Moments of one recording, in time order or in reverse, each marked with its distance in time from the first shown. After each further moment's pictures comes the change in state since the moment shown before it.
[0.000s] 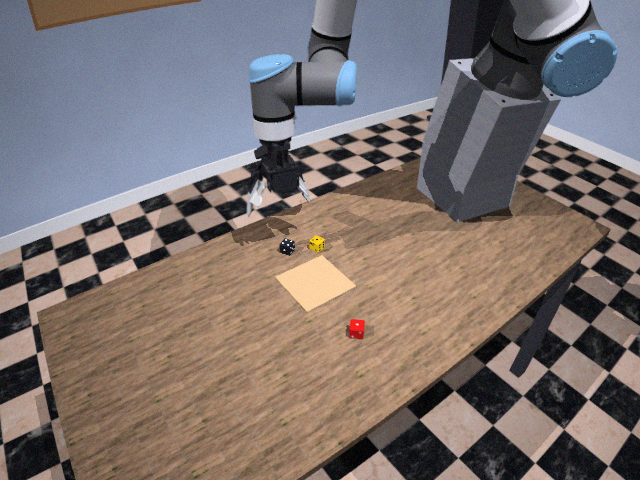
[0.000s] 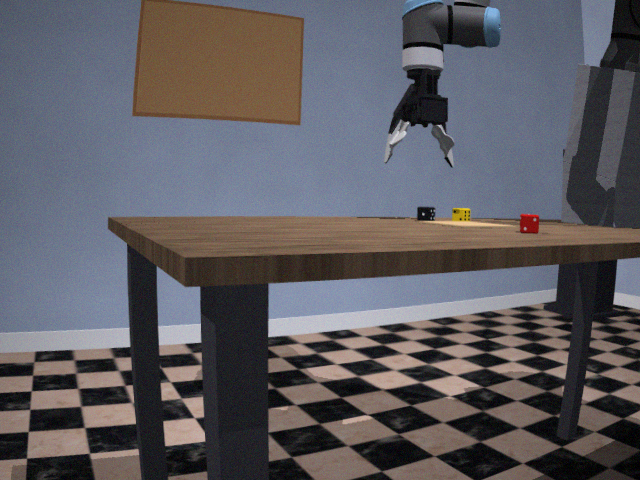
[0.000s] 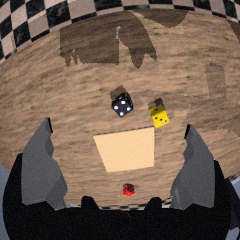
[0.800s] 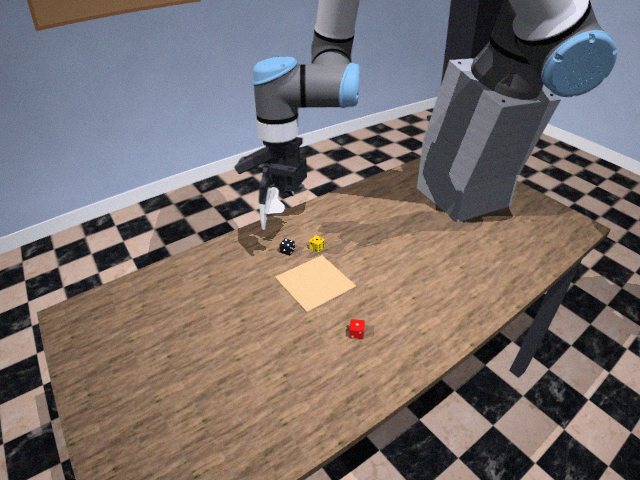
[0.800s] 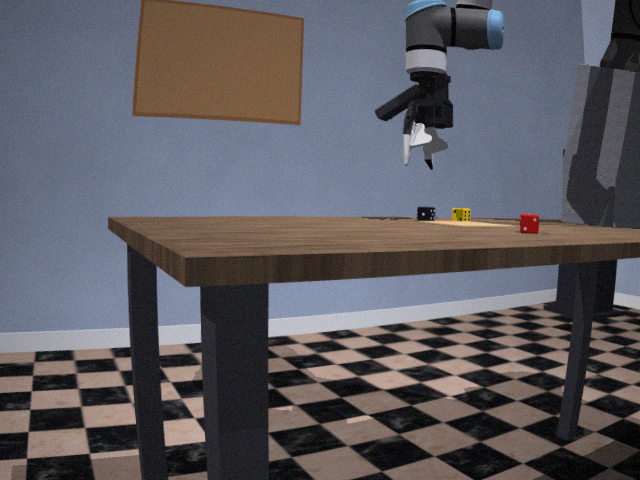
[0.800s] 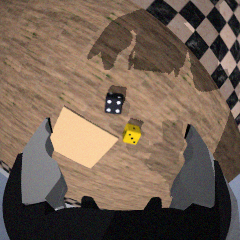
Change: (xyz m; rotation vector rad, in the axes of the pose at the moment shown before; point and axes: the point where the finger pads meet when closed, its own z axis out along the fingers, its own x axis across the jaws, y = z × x) arm -0.004 0.006 0.005 0.000 0.000 -0.801
